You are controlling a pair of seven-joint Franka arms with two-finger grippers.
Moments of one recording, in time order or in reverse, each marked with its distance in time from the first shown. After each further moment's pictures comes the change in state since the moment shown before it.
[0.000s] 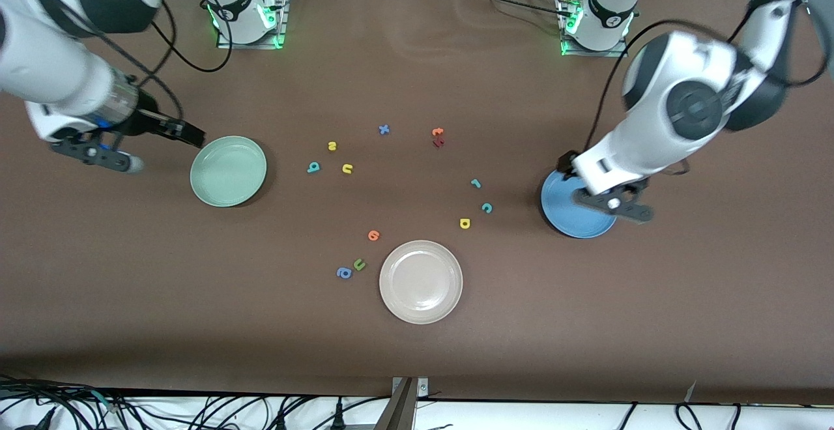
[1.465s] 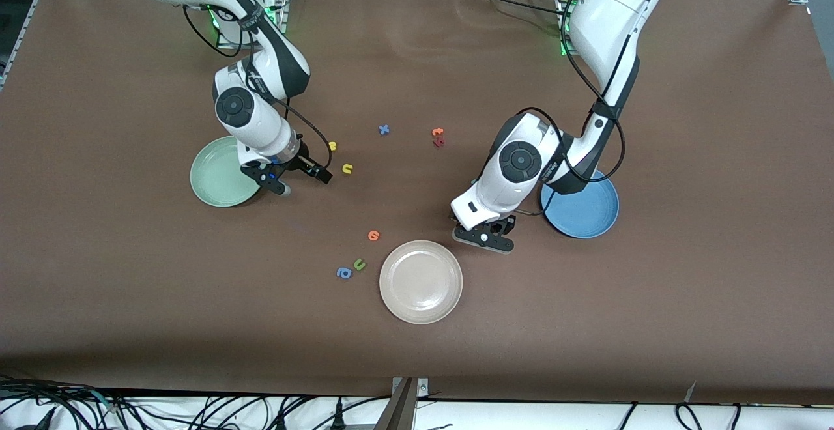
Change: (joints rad) left arm -0.214 0.397 -0.002 0.112 -0.011 0.509 -0.253; right arm 0.057 0.310 0.179 -0.450 0.000 0.895 0.423
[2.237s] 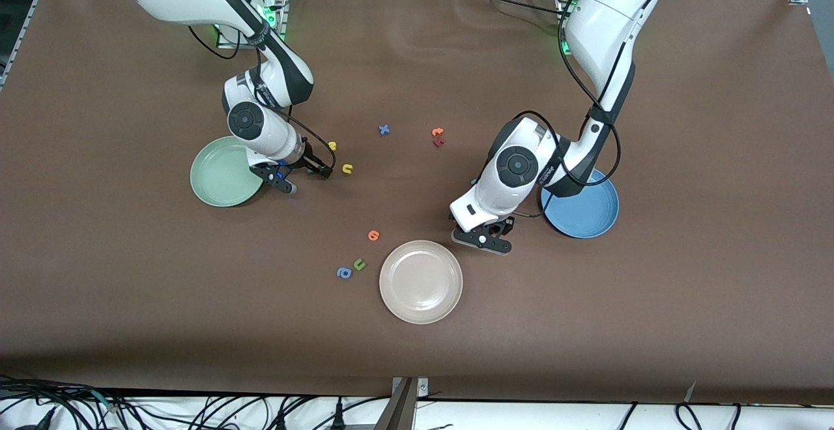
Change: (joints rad) left arm -0.003 0.026 0.002 0.007 0.001 0.000 0.007; right arm -0.001 0.070 -0.004 -0.033 0.000 0.002 0.000
